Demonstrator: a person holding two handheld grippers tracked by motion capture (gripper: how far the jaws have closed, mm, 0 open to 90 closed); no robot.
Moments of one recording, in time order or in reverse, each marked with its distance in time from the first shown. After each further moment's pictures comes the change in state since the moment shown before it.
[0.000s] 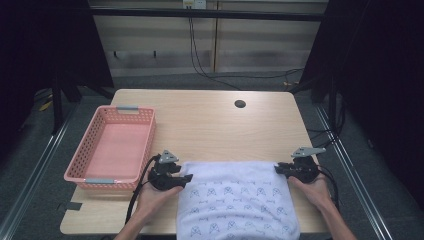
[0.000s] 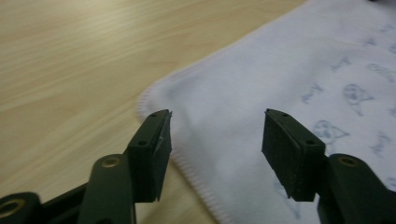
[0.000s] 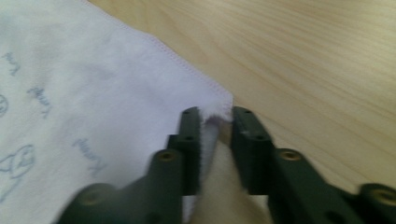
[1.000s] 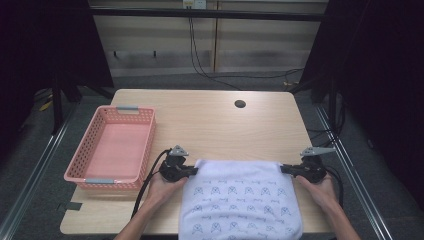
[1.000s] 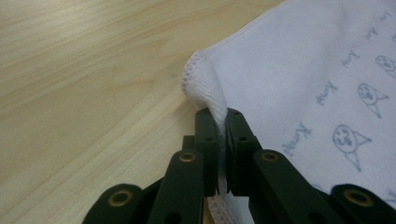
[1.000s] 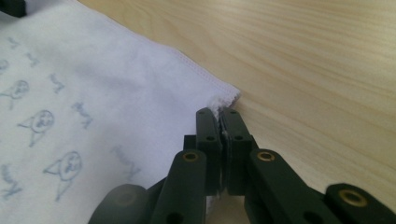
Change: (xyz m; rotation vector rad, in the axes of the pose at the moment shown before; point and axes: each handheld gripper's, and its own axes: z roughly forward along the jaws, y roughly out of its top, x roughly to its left) left arm 0.018 0.011 0.039 0.022 -0.112 0.011; right arm -0.014 -0.007 -0.015 -0.041 0.074 0.095
